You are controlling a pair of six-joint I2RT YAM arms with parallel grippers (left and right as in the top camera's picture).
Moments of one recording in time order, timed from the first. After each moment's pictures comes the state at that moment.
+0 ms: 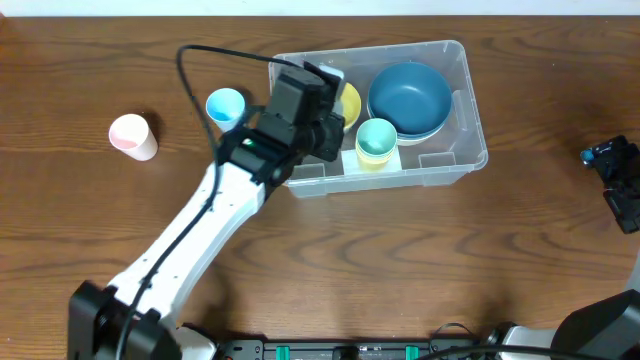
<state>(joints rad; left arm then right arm) -0.53 1.56 1.30 -0.54 0.10 -0.16 -0.54 1.53 1.39 -1.16 0.10 0.67</state>
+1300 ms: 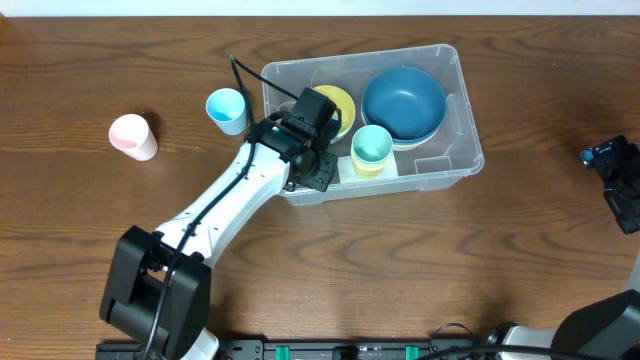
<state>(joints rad) -0.52 1.74 1.30 -0.82 0.07 -0.11 -0.54 1.53 1.39 -1.16 0.10 0.67</state>
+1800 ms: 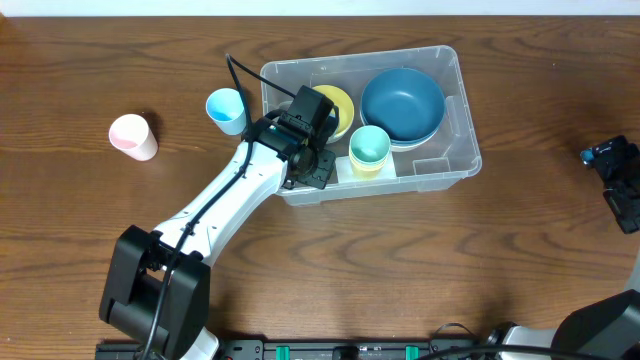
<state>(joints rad) -0.51 1.74 1.30 -0.80 0.07 -0.11 -0.54 1.53 1.39 -1.16 0.10 0.67</state>
